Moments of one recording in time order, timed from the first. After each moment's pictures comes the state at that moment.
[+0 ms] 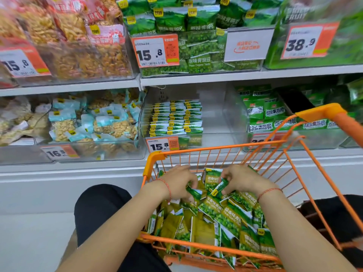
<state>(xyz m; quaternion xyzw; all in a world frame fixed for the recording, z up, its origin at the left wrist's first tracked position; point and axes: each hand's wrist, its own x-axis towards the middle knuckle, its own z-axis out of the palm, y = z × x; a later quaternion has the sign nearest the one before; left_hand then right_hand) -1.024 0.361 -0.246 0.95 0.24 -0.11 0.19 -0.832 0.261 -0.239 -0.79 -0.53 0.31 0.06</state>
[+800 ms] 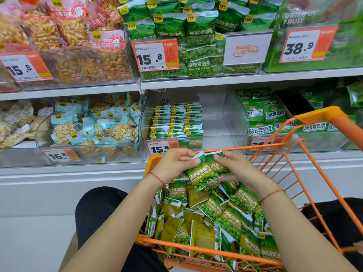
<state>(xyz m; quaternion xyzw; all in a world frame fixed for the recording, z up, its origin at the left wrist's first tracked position) -1.021 0.358 -0.200 0.73 0.33 0.20 0.56 -0.849 0.266 -0.212 -0.66 -0.35 0.46 0.48</state>
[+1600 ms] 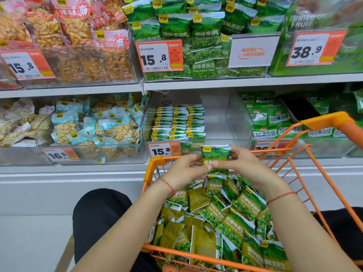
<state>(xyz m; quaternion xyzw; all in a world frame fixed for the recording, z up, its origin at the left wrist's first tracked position) -1.004 0.345 -0.204 0.71 0.33 0.17 0.60 -0.839 0.271 -0.196 -0.65 -0.44 0.43 0.45</state>
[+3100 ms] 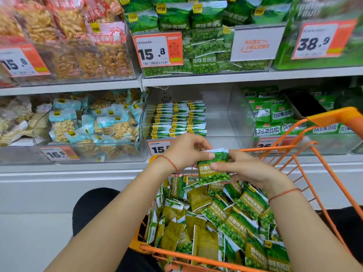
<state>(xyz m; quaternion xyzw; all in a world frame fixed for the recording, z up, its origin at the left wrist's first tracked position) -0.992 0.372 -0.170 0.83 0.32 0.15 0.43 -0.846 0.267 -0.185 -0.64 -0.43 0.53 0.36</state>
